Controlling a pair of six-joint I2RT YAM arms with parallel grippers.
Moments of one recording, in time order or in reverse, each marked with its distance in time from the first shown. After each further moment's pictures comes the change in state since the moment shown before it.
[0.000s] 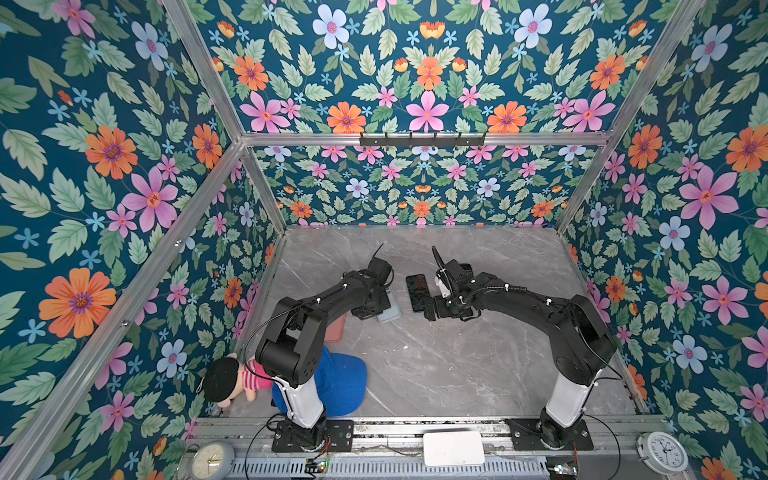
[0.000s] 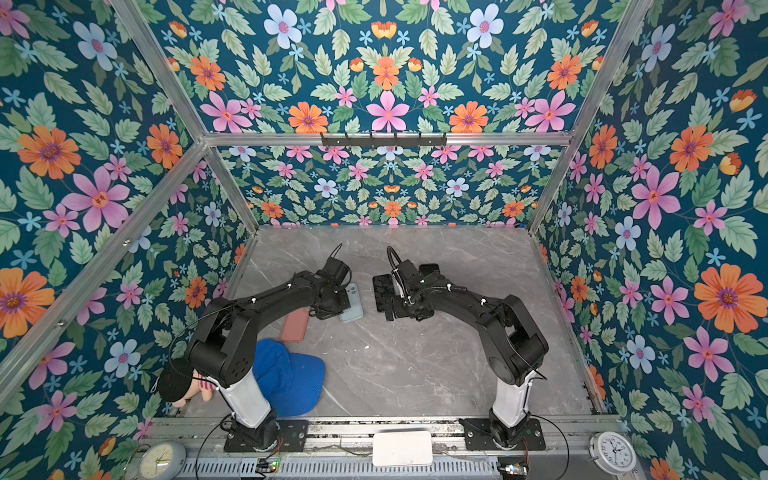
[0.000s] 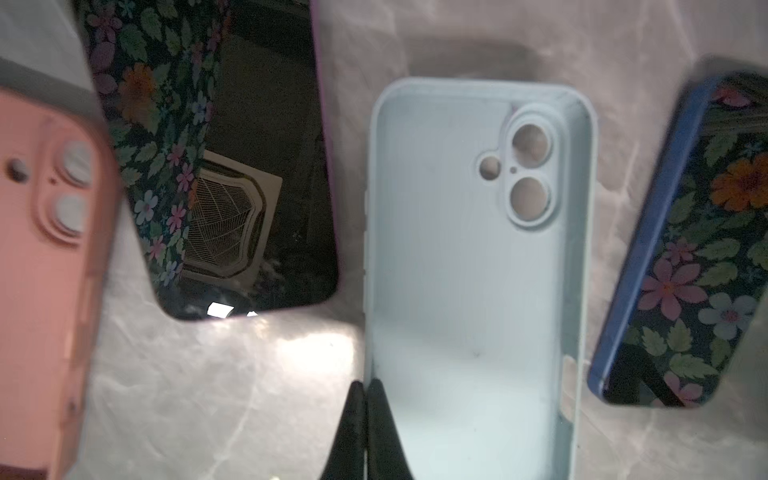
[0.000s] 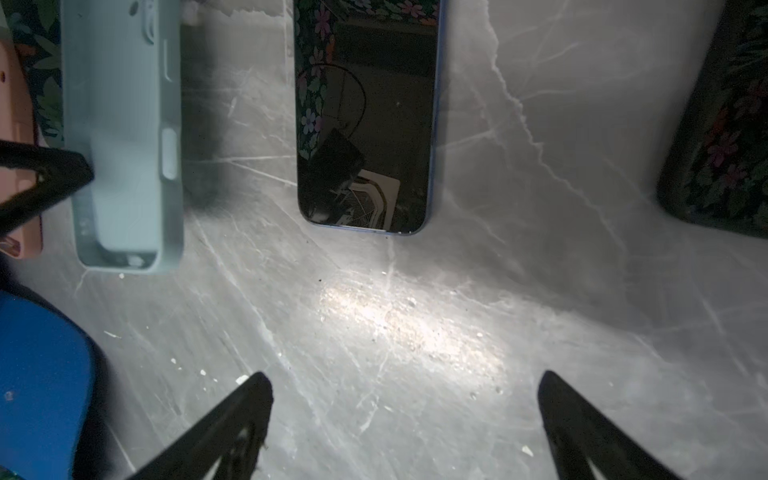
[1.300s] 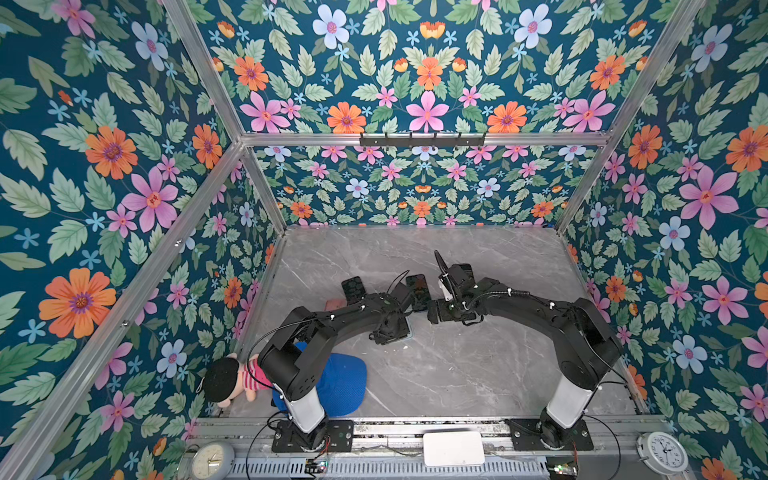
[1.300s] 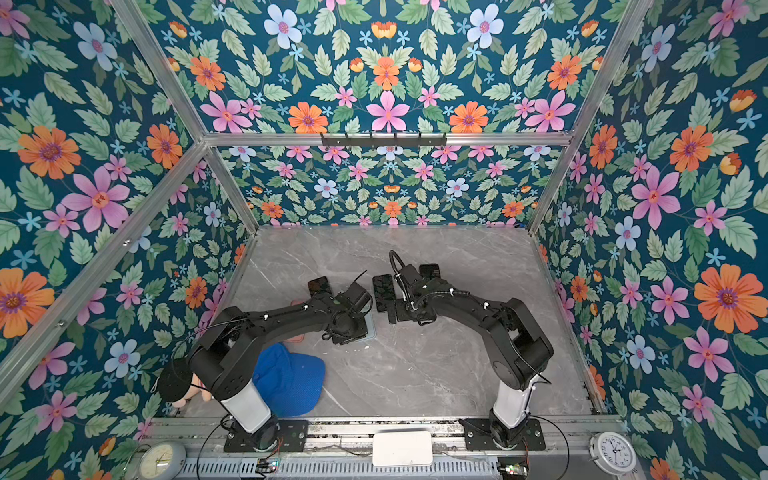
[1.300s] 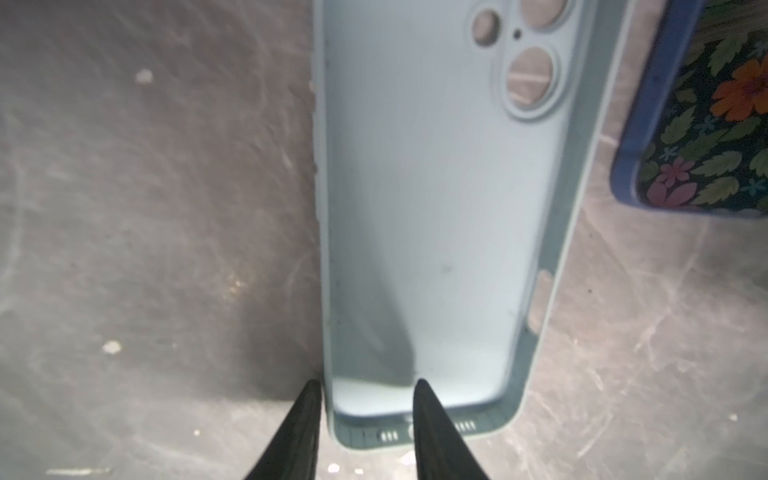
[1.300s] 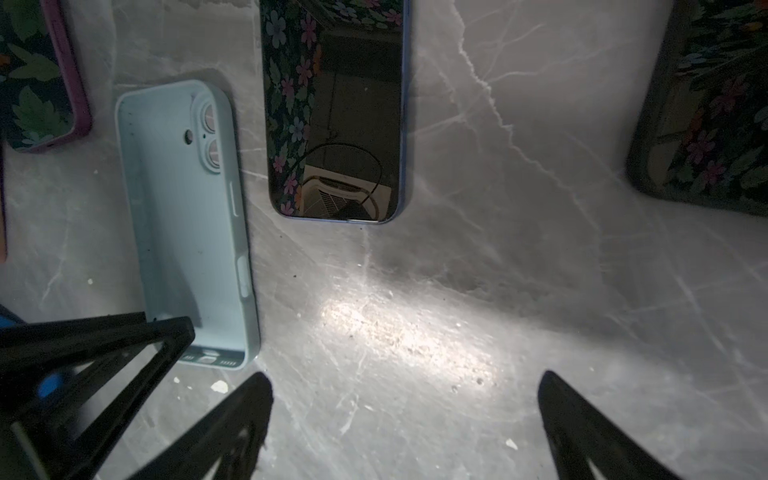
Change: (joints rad) left arm -0.207 -0.041 -0.130 0.026 0.047 -0.186; right arm 0.001 -0.032 -0.065 0.046 0.044 0.020
